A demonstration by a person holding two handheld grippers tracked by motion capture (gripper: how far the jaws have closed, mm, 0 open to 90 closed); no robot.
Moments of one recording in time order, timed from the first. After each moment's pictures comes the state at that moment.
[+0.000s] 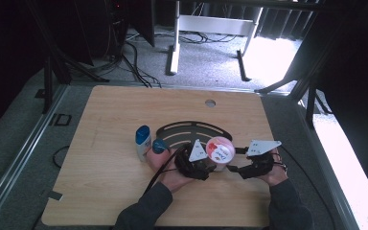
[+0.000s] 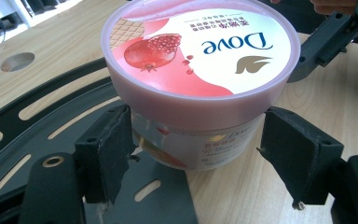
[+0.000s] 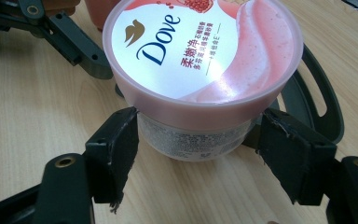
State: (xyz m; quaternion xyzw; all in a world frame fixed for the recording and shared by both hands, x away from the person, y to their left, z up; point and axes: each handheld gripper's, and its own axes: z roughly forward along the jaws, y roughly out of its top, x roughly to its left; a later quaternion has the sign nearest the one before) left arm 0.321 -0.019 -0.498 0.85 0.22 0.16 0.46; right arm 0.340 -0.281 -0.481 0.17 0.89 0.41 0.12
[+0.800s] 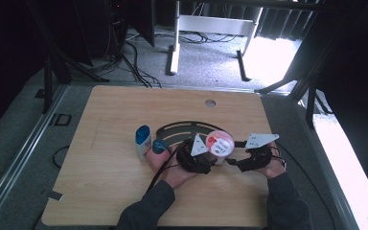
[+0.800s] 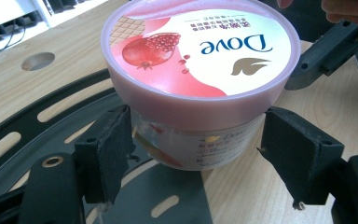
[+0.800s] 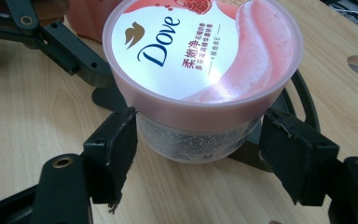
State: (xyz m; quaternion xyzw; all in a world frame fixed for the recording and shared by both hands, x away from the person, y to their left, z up) left arm 0.336 -0.024 -0.499 0.83 0.25 0.17 0.46; right arm 0.361 -0.279 -0.479 0.18 0.88 0.41 0.13
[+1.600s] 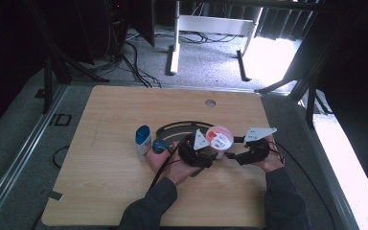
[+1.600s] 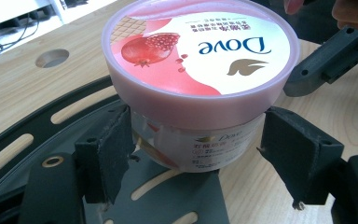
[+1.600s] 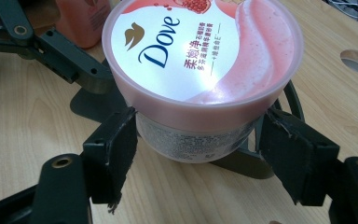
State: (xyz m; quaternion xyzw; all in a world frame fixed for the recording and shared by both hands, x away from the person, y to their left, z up) left arm 0.353 -0.031 -0.502 0.83 0.27 0.18 0.45; right arm 0.384 -0.279 -0.484 0.19 0.88 0.41 0.12
